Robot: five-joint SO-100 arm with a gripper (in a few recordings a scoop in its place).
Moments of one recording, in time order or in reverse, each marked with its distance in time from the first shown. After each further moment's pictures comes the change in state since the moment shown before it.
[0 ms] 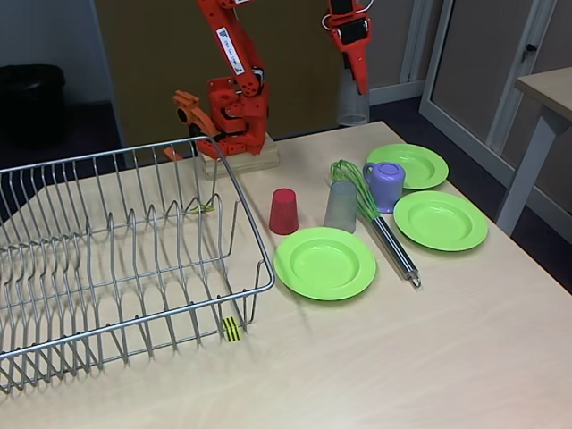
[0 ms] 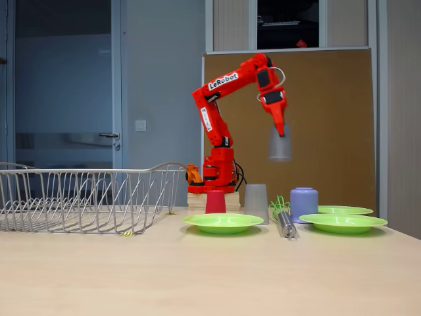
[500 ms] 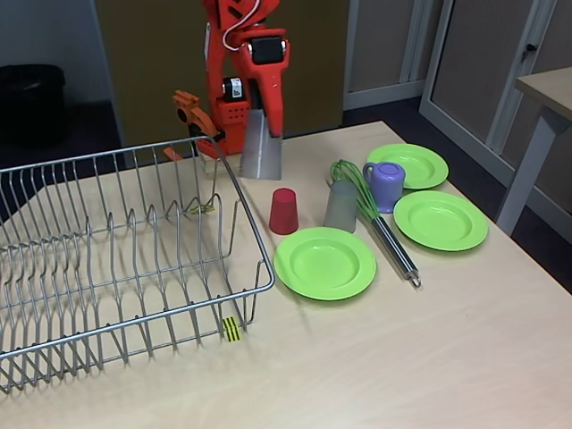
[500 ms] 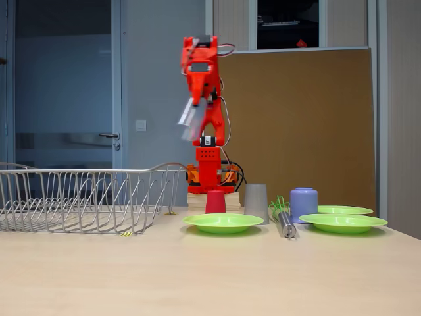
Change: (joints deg) arm 63.5 -10.5 -12.8 -6.8 -76.8
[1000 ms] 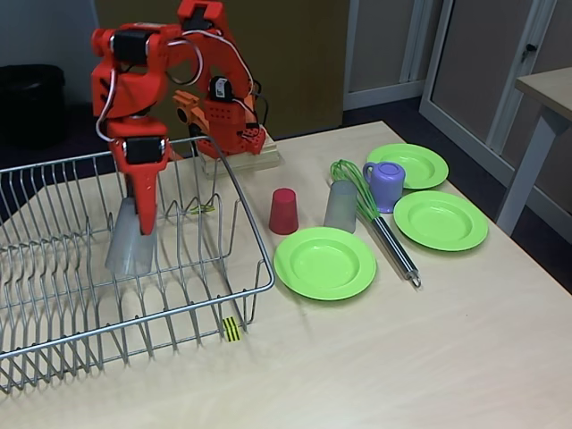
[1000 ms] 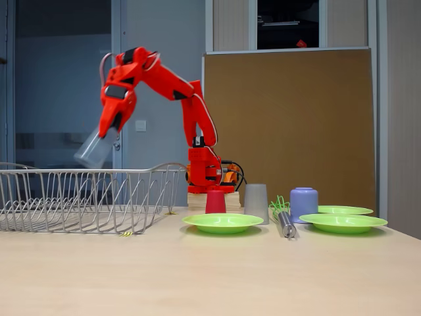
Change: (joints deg) arm 28.8 -46.9 -36.6 -2.4 -32.5
